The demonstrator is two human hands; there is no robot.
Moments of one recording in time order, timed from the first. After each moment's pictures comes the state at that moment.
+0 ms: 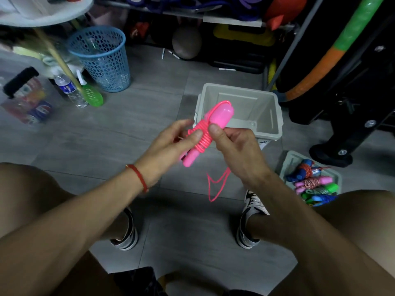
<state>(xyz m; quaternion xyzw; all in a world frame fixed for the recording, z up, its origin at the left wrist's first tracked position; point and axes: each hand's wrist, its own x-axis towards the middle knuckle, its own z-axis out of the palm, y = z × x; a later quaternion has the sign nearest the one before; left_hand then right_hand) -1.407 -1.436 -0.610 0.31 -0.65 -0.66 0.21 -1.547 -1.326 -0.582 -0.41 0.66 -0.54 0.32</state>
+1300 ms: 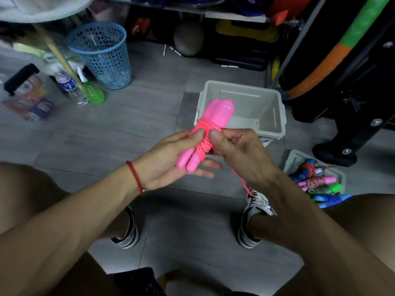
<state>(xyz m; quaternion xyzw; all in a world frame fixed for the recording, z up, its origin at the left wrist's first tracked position) -1.408 -1.425 -0.602 0.23 -0.50 -0.83 0.10 -1.555 -1.321 -0.585 -0.43 0.60 -0.53 0.41</state>
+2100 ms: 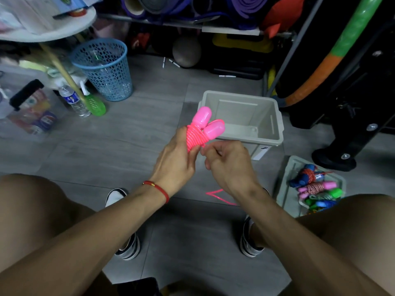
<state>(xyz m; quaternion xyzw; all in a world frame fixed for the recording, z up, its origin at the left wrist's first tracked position) -1.420 -1.426 -0.627 0.31 -0.84 -0.33 0.29 -1.530 -1.333 -0.590 -0.39 0.78 -0.42 0.23</state>
